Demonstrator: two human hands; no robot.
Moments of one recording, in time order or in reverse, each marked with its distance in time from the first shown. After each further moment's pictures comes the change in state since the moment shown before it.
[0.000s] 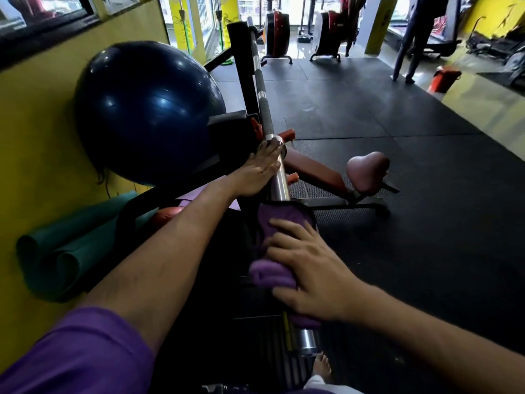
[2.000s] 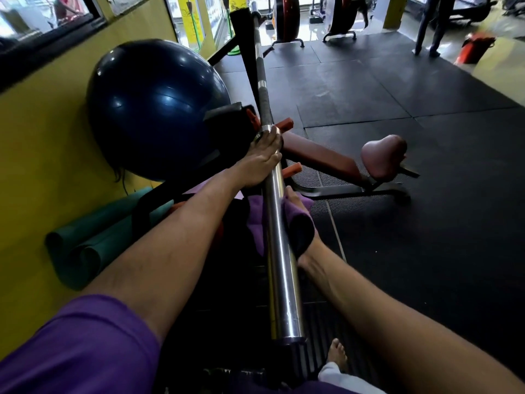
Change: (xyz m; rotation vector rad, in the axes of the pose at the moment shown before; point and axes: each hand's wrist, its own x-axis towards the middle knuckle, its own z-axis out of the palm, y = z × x) left_hand -0.003 0.035 -0.005 0.014 -0.008 -0.059; right_hand 0.045 0.030 0.036 1.783 0.347 0.896
